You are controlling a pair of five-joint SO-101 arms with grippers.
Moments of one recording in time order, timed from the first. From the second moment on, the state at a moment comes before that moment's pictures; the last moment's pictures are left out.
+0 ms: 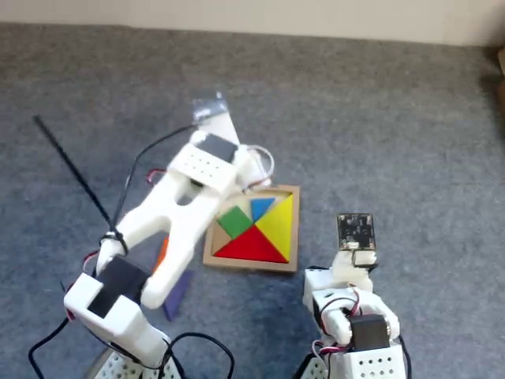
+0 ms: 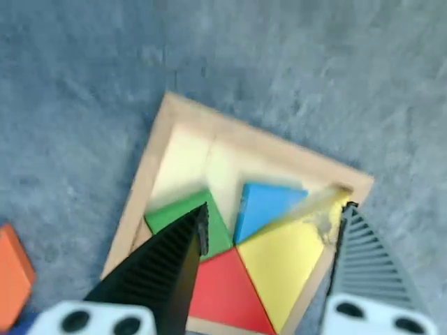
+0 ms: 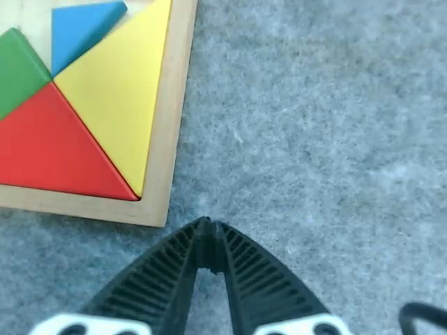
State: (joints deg) left arm 20.4 7.3 9.6 66.3 51.4; right arm -13.5 -104.5 95.9 71.5 -4.2
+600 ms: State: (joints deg) left arm 19.2 22.5 -5.0 69.4 36.6; right arm -13.5 -104.5 95.9 71.5 -4.2
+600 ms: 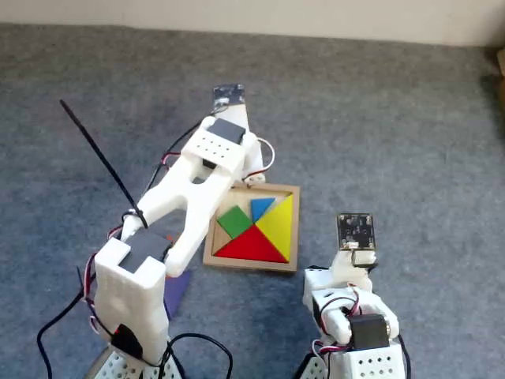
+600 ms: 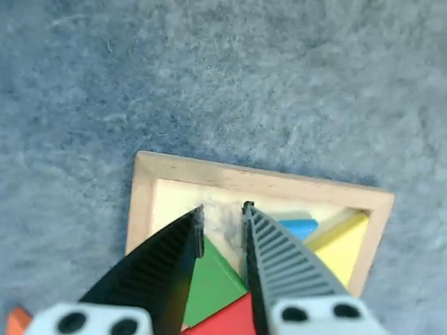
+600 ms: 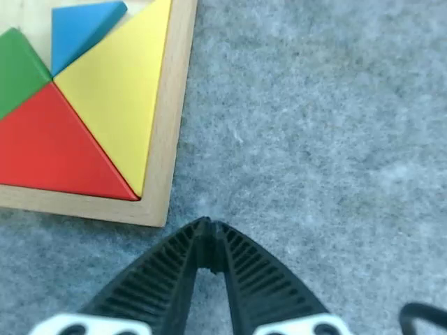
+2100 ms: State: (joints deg) left arm 20.6 33.9 -15.3 78.6 3.7; right arm -13.5 -104.5 95.9 71.5 -4.2
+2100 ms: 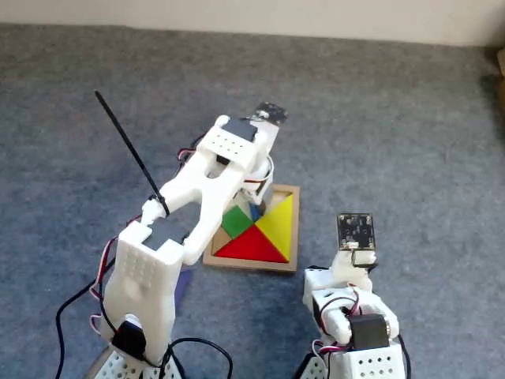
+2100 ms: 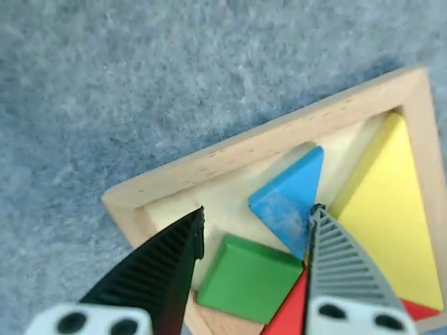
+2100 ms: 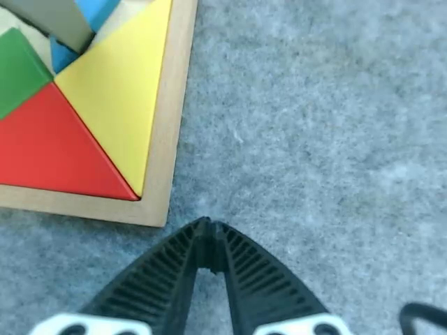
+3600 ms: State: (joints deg) left arm 24.6 46.7 -35.5 89.6 6.7; right arm -13.5 -104.5 95.9 71.5 -4.2
